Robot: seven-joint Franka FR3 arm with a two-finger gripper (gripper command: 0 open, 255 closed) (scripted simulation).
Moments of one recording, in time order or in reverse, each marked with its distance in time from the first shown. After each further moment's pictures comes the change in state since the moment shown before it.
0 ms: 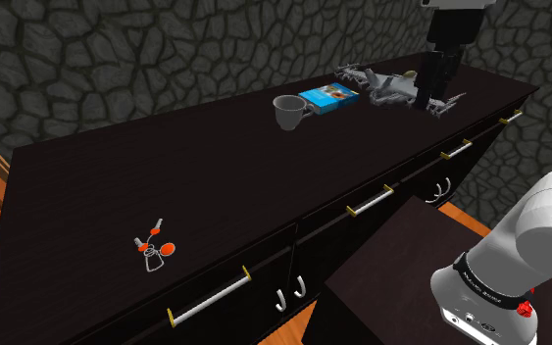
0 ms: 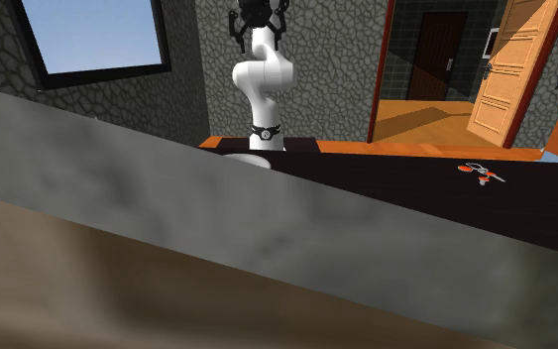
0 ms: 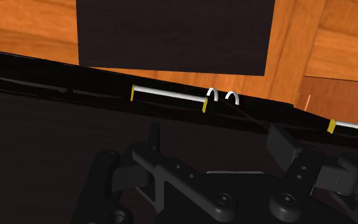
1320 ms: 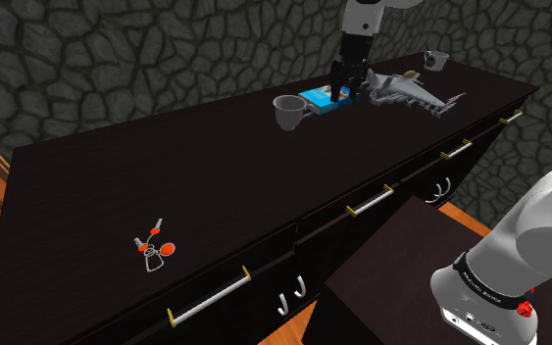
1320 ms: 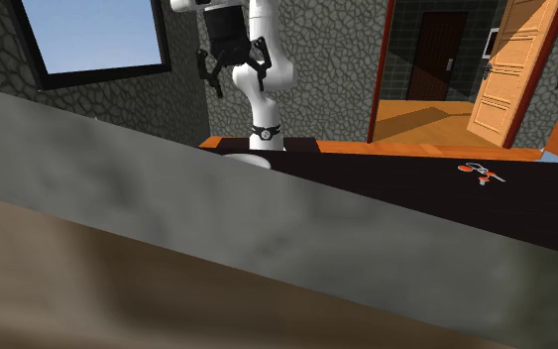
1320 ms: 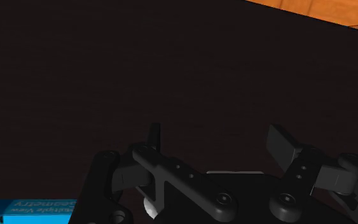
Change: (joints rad) arm 0.005 0.648 -0.094 0.341 0.094 0.332 -0.129
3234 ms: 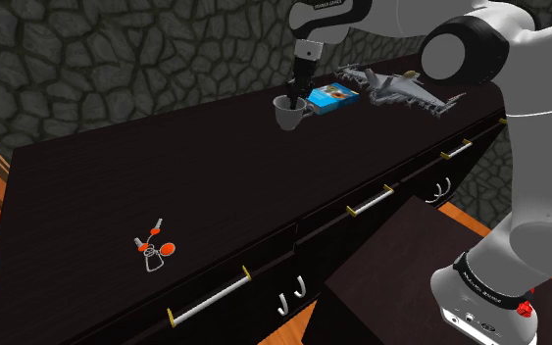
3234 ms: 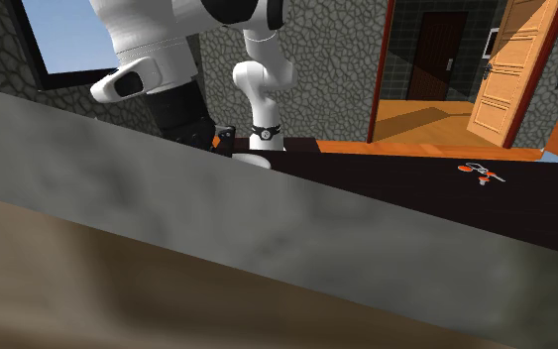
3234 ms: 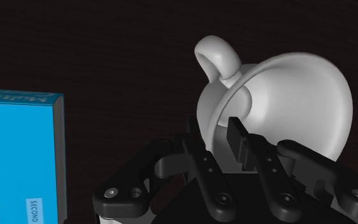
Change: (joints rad) arm -0.087 0.750 0.006 0.755 0.175 0.000 -0.096
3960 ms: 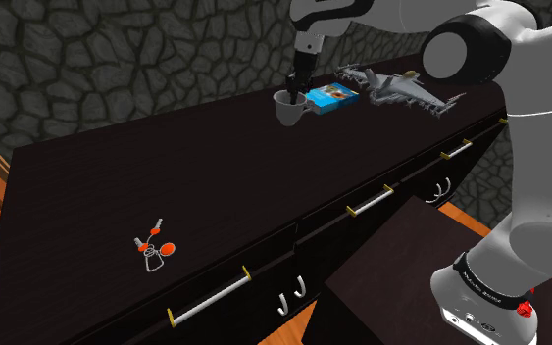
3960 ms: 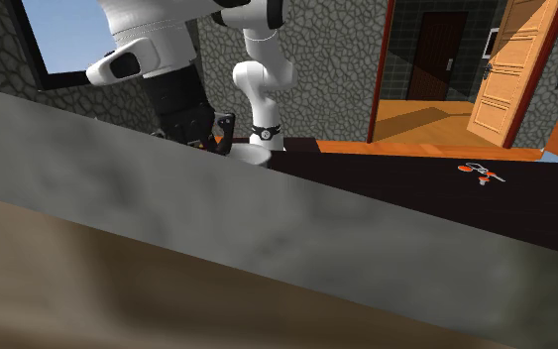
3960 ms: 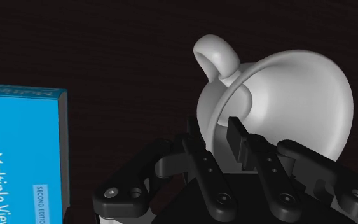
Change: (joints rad) arm -0.001 -0.007 0.000 0.039 -0.003 -0.045 0.012
